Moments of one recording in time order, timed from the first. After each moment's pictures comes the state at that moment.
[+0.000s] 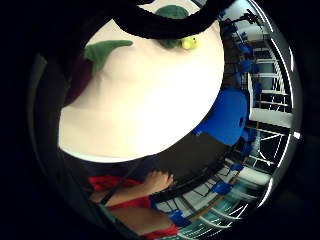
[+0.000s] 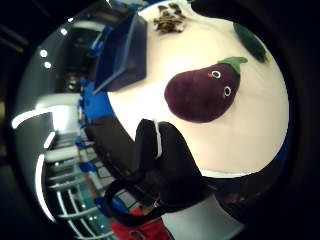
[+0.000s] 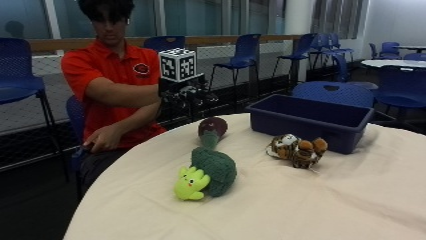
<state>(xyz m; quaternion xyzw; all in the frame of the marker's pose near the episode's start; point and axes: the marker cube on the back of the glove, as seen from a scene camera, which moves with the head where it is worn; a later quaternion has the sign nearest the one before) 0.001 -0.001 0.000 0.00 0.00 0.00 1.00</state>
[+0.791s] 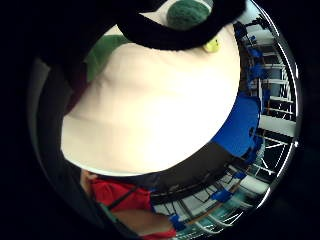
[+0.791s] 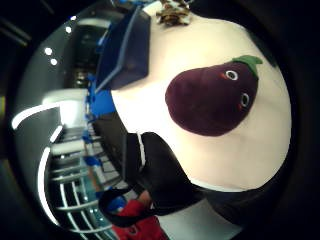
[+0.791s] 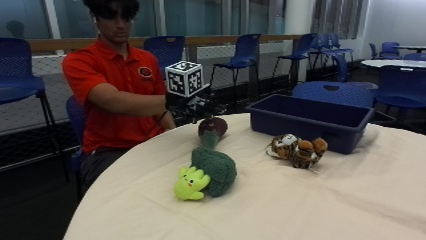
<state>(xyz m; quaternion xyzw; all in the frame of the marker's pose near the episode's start) -0.002 -0.028 0.035 0.00 -0.04 -0.04 1.00</state>
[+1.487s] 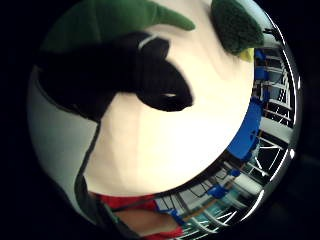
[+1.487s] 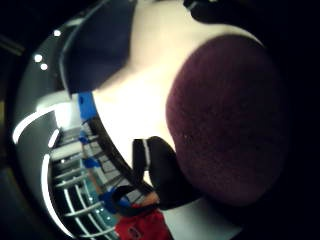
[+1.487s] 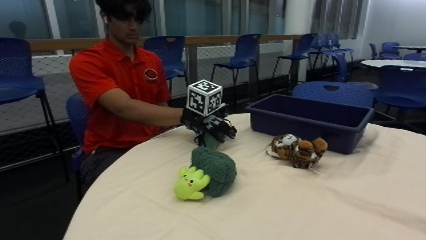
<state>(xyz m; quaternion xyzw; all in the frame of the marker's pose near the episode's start) -0.041 -0.063 0.103 -0.06 -0.01 -0.02 1.00</state>
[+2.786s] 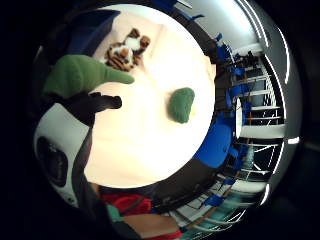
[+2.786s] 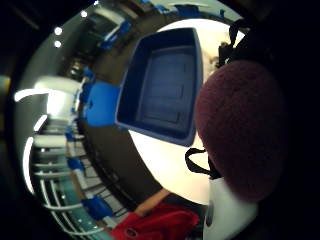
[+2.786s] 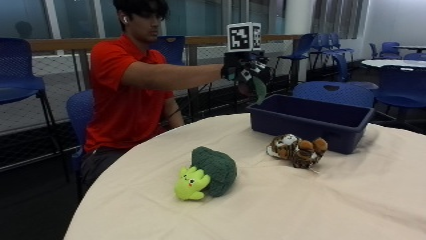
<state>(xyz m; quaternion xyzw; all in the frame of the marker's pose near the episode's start) -0.147 -0.155 -0.083 0.09 0.06 -0.09 0.99</state>
